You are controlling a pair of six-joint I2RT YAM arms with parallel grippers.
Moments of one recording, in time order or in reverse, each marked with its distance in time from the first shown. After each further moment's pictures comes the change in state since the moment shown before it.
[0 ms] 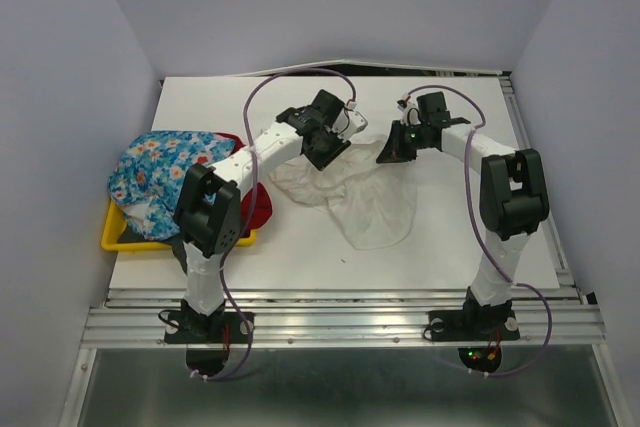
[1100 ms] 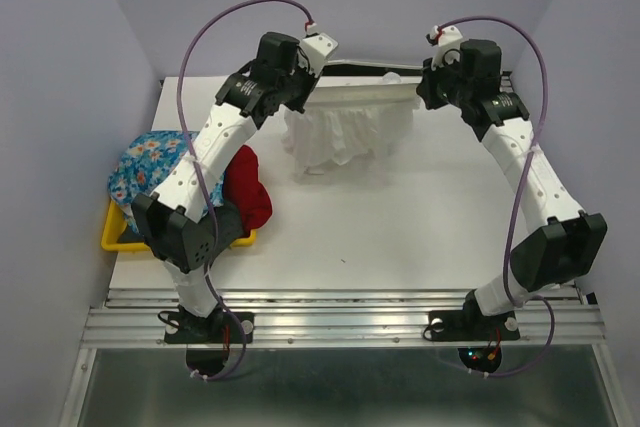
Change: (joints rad) left arm 0.135 -0.143 0.287 0.003 -0.028 -0.059; right arm 0.013 -0.383 0.218 -0.085 0.450 -0.433
